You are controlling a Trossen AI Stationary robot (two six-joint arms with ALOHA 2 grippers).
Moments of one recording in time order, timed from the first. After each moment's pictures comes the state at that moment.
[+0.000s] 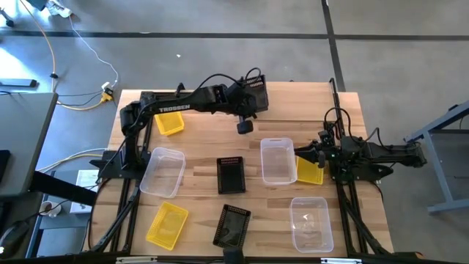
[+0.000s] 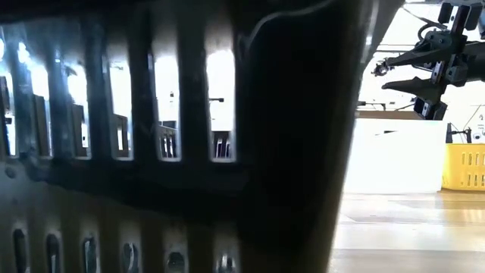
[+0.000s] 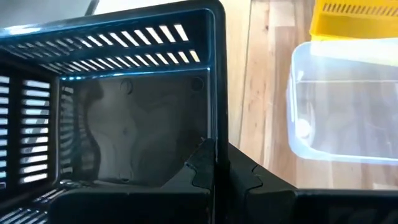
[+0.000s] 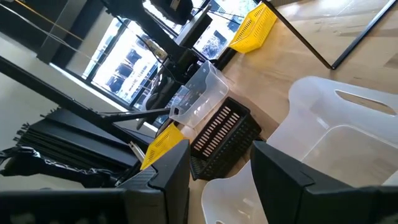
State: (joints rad) left arm 0.41 1.94 1.76 -0.60 -0.06 0.26; right arm 0.04 0.02 0.07 -0.15 0.10 0.88
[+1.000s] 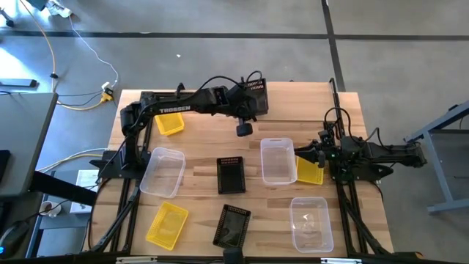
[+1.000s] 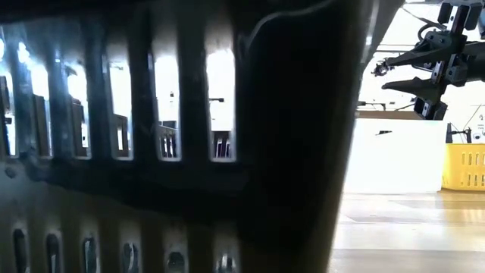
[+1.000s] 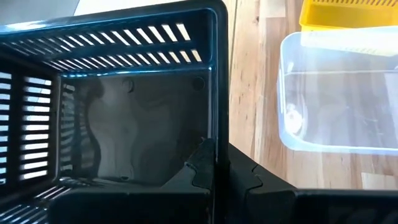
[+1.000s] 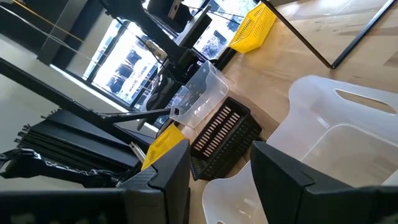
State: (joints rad) left arm 0.41 1.94 1.76 -0.63 -0.06 0.26; right arm 0.04 0.02 0.07 -0.15 0.10 0.89
